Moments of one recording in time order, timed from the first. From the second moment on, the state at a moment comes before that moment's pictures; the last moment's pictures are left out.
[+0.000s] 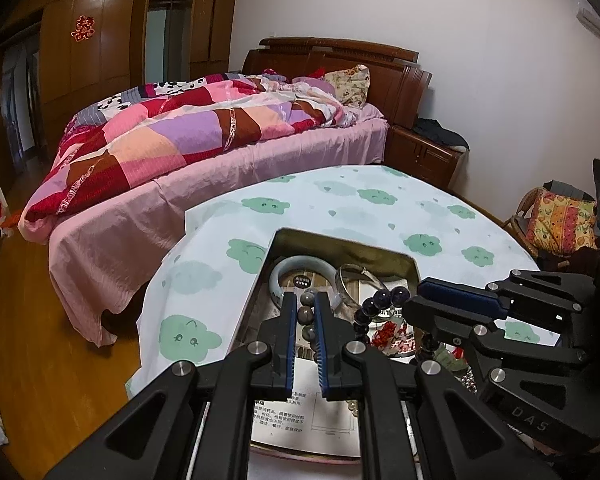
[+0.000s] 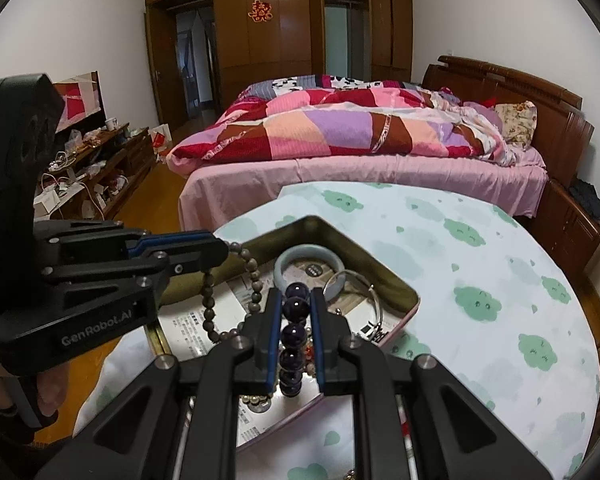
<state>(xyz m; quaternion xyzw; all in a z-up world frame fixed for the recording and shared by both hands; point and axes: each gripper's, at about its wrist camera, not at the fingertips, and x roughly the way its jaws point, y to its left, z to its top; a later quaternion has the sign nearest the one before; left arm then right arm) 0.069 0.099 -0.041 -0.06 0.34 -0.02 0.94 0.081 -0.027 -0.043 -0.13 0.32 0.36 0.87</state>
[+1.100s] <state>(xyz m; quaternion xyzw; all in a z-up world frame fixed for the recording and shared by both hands) 0.079 0.092 -0.064 -0.04 0.37 -0.02 0.93 0.101 -0.031 -0.071 -0.11 0.37 0.34 0.86</state>
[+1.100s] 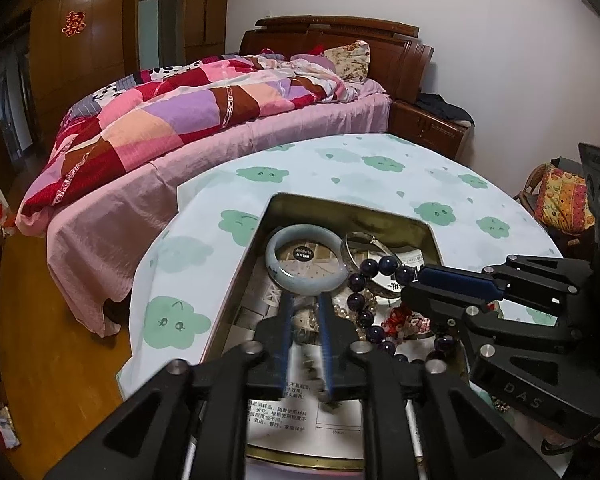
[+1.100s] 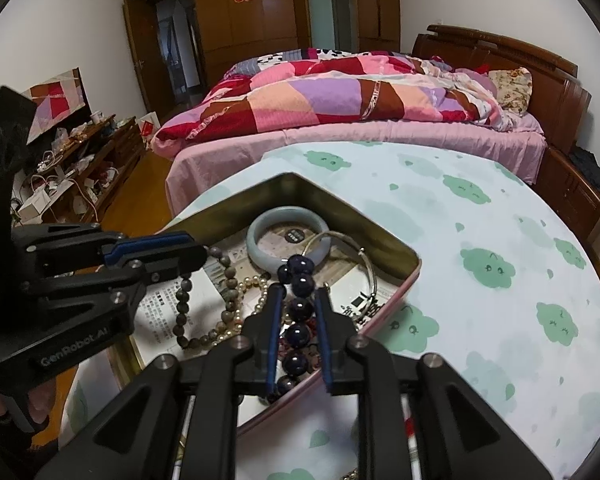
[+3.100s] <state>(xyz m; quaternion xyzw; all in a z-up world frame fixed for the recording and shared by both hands) 0.022 -0.040 -0.052 0.06 0.34 -0.08 0.94 0.050 -0.187 -0.105 -0.10 0.44 0.20 0.87</state>
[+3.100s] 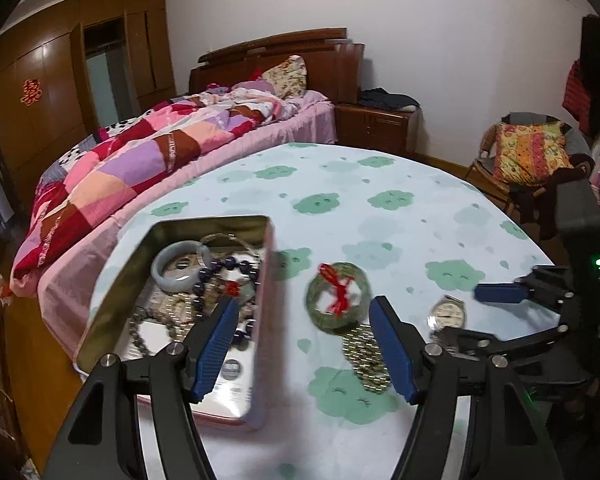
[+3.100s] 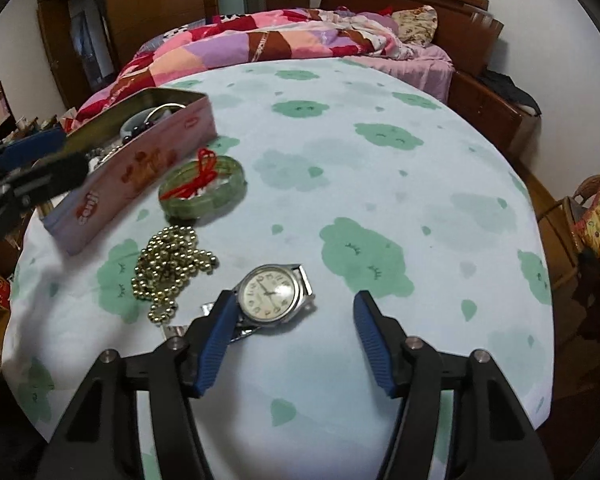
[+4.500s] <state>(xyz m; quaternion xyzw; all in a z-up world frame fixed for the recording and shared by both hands) 0.018 -0.071 -0.076 0.07 0.36 -0.14 0.92 0.053 -0.199 -0.097 -0.04 0.40 0.25 0.88</state>
